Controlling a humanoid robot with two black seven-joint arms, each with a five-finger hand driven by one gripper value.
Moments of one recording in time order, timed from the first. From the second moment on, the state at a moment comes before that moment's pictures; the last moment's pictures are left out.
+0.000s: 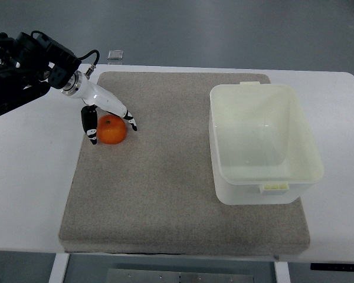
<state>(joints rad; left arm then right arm) -1.44 0.44 0.30 -0.80 1.59 -0.45 -0.61 0.03 0.00 -0.05 0.16 0.04 -0.07 0.15</state>
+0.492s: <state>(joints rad) -1.45 0.44 0.30 -0.78 1.60 -0.45 -0.61 0.03 0.00 -0.05 0.16 0.04 -0.07 0.15</state>
